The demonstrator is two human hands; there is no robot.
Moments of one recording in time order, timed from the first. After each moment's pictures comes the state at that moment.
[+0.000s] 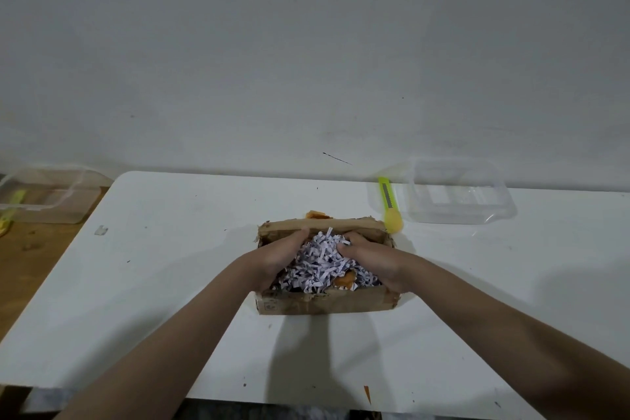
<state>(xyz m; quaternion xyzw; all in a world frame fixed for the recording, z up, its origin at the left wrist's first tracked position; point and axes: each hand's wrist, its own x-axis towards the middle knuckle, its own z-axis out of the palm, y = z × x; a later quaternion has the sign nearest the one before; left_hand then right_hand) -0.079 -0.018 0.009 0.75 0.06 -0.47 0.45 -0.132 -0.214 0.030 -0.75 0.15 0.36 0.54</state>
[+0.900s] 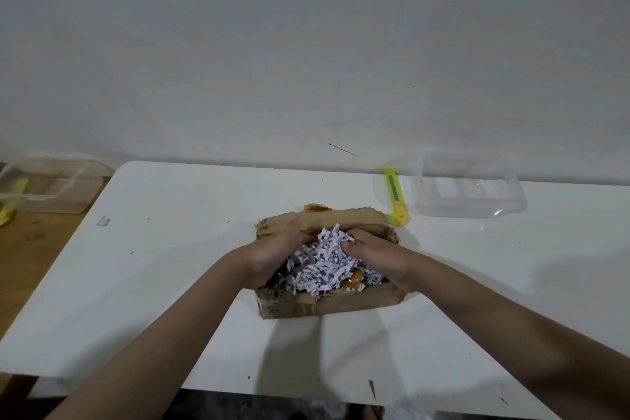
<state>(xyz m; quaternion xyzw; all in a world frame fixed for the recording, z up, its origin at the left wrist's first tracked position) -0.084 -0.006 0.027 0.73 0.00 -0.50 0.47 -0.135 -0.212 0.025 -0.76 0.15 0.33 0.54</state>
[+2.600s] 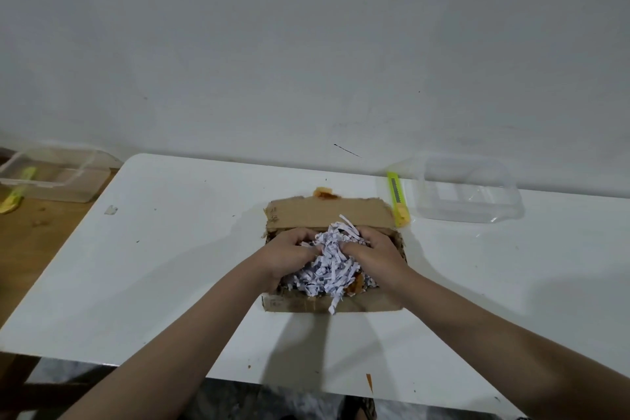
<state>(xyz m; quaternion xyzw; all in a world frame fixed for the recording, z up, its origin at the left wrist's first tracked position) -0.109 -0.018 0.022 0.74 0.04 -0.36 0.56 -0.158 -0.186 0.035 -0.76 0.19 0.14 0.60</state>
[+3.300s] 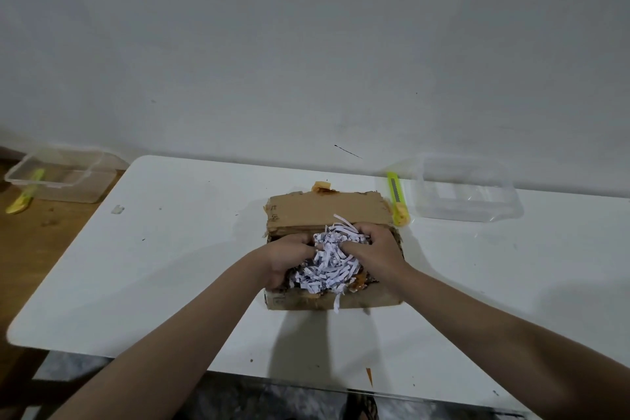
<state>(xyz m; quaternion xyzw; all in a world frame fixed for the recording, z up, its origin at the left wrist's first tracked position) -0.105 -0.020 0.016 0.70 0.06 -0.46 0.54 -0.157 -0.191 0.028 -0.80 0.15 0.07 0.57</state>
